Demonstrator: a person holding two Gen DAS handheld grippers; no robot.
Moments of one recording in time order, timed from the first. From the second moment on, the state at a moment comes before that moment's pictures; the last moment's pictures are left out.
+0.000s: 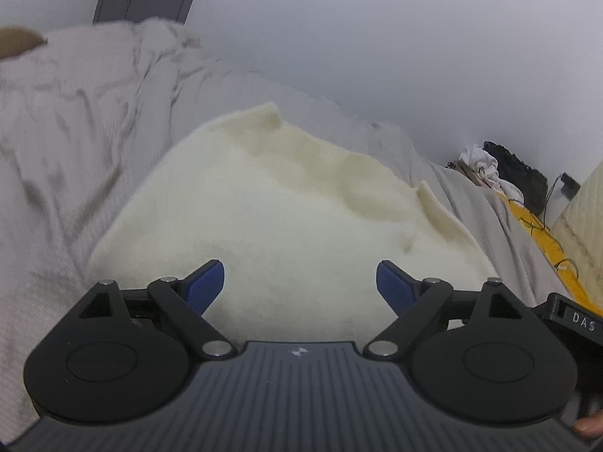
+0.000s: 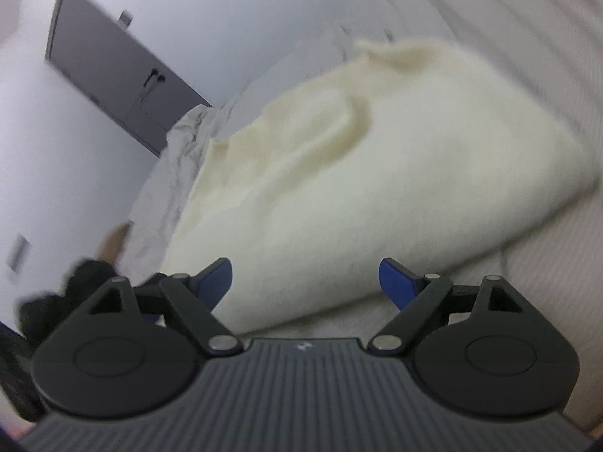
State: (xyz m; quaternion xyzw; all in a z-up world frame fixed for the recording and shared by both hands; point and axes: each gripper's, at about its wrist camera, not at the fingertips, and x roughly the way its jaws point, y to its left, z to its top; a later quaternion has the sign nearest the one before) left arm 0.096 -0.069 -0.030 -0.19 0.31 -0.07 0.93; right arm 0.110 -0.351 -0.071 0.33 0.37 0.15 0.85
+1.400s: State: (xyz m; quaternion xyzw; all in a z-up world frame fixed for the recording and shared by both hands) left arm 0.135 0.009 -0.122 -0.54 0.34 0.01 0.77; right arm 0.123 -0.396 -0.143 0.57 0.35 0.05 0.74
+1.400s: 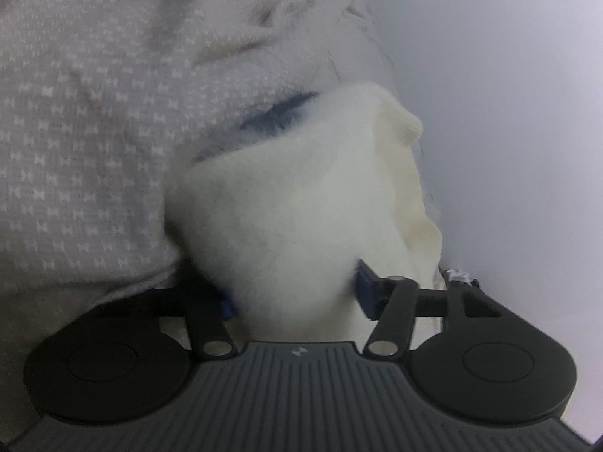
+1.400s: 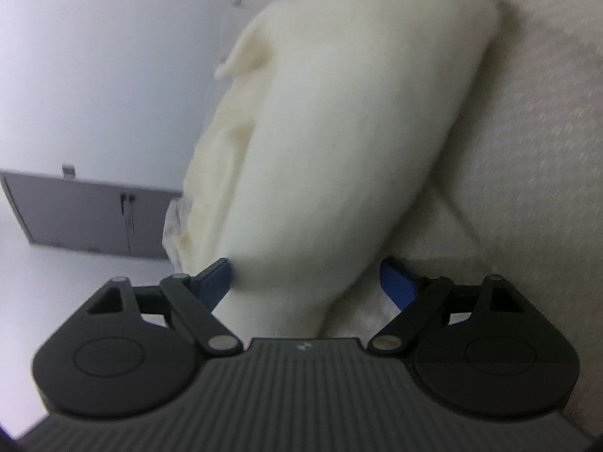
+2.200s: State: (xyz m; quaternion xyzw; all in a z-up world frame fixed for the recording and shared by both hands) left arm 0.035 -0.010 -0.023 -0.40 0.25 -0.01 0.88; right arm 0.068 -0.411 -0.066 0.46 0.23 0.08 0.85
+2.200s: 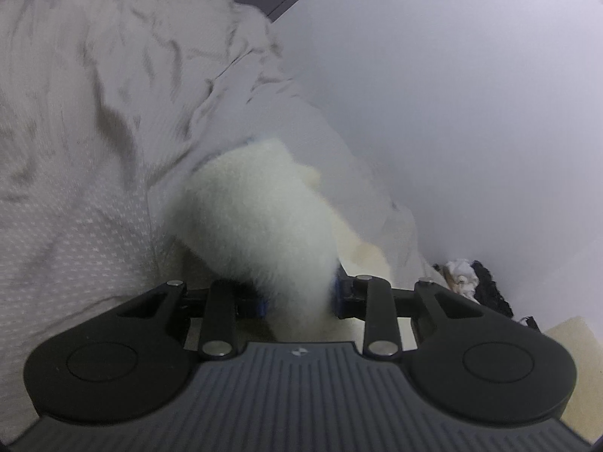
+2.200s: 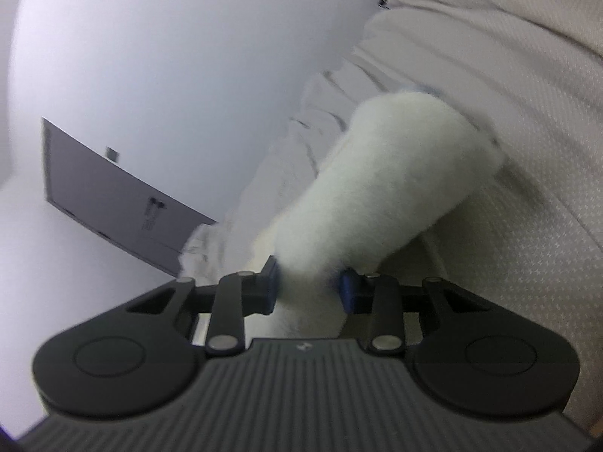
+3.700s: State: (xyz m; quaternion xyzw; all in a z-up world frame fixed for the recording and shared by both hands) left arm 0.115 -0.015 0.031 -0.37 0.27 -0.03 0.89; right arm 0.132 -0.425 -0.029 0.45 0.28 0.09 0.84
